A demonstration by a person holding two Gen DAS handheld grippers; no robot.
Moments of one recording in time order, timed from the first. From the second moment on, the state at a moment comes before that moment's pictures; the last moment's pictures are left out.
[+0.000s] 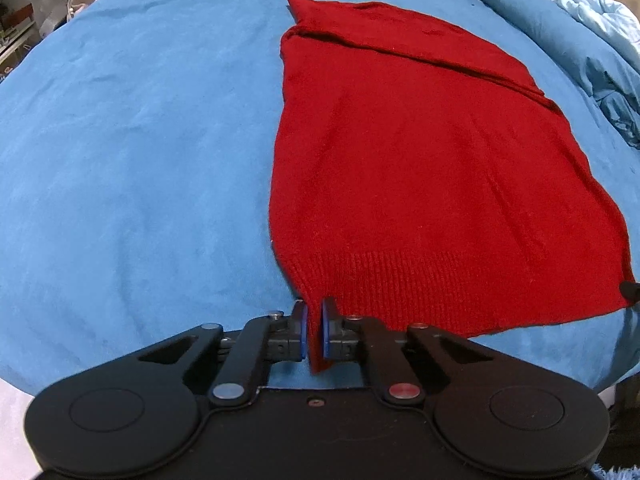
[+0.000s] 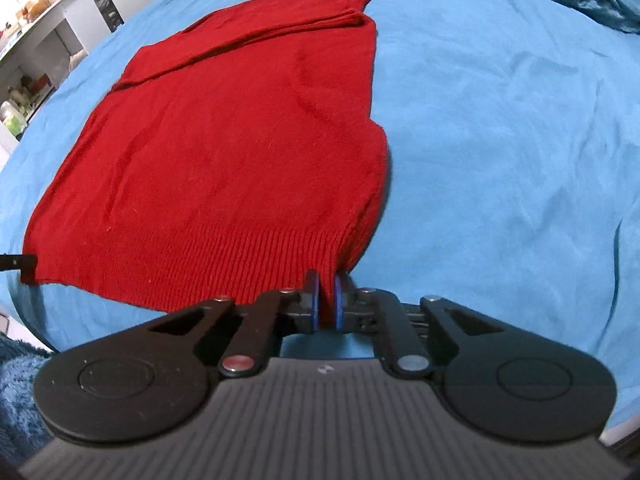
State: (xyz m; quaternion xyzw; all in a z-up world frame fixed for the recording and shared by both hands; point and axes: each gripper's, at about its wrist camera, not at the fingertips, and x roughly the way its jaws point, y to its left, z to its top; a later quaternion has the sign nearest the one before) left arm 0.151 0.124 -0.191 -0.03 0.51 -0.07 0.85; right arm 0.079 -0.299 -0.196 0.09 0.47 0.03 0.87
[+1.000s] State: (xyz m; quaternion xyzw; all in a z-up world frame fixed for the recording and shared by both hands) left arm 0.481 0.086 -0.091 -0.09 0.27 -0.01 0.96; right arm 0.410 -0.350 -0.065 0.17 0.24 0.02 0.96
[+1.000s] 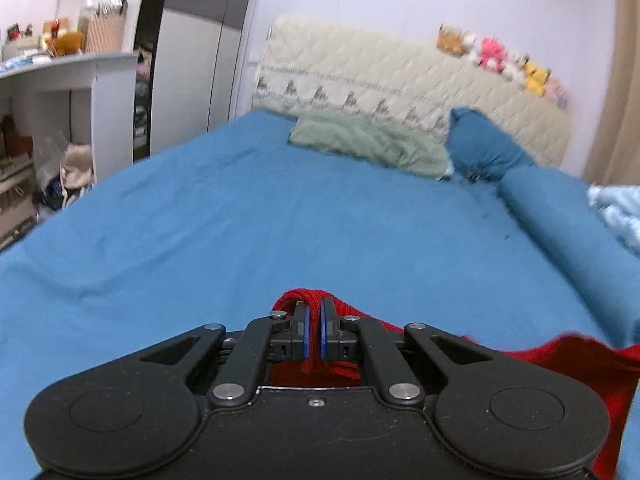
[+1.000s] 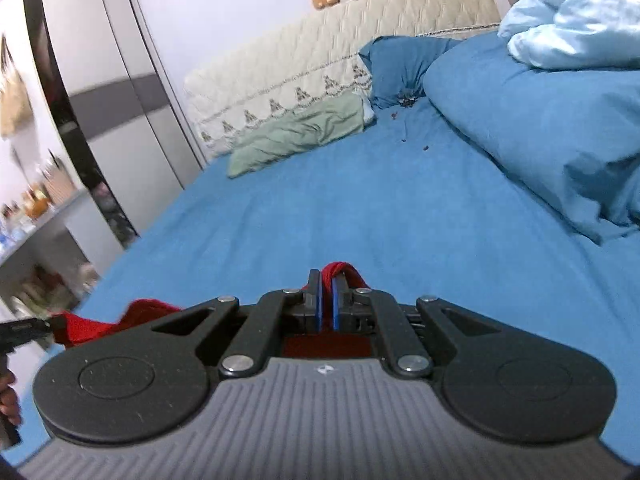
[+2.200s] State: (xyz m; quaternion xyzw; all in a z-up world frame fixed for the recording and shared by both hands) left arm 0.480 0.031 -0.205 0.02 0.37 -0.07 0.93; right arm 0.469 -0.300 -0.216 0.00 0.35 0.04 0.94
